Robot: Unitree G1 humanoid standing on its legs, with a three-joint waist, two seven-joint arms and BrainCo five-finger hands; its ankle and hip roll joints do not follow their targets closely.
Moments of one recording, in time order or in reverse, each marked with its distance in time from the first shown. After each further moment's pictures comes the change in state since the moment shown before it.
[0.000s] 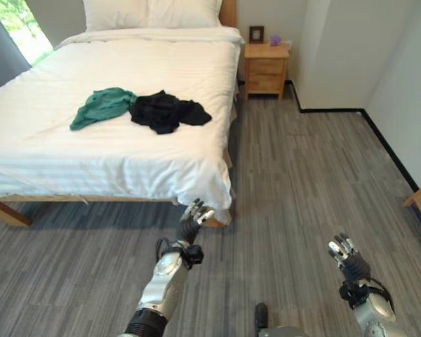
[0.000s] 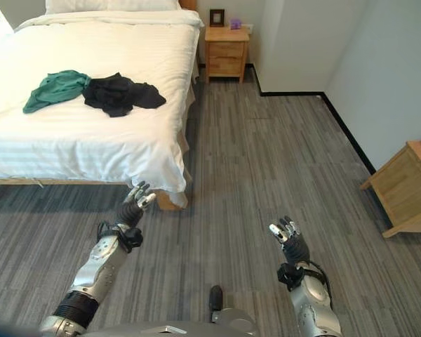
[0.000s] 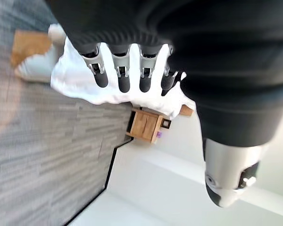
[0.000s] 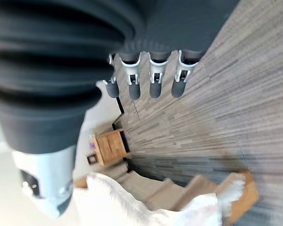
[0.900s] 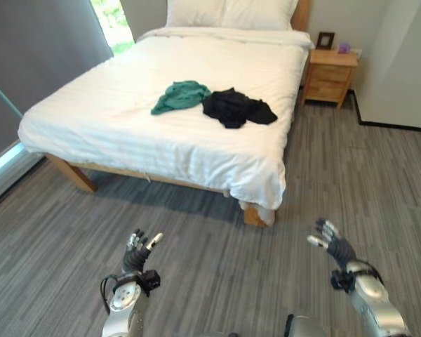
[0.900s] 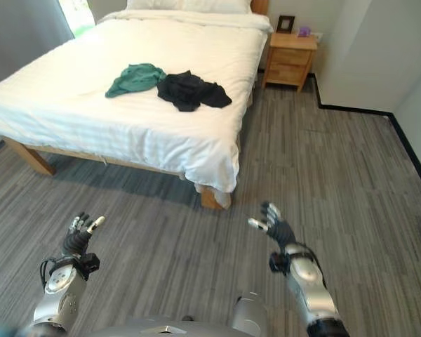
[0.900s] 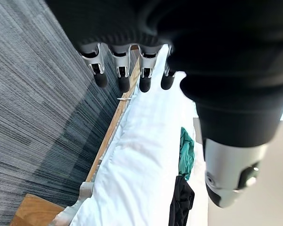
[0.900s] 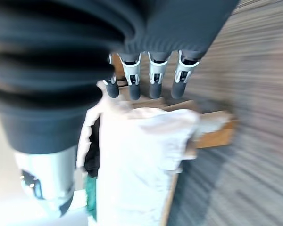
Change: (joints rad) left arm 0.183 0.036 0.280 0.049 0.109 -0.031 0.116; right arm -0.049 -0.034 0.078 -0.047 -0.147 0.003 0.046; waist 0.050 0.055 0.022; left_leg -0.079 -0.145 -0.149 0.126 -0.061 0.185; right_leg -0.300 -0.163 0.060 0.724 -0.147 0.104
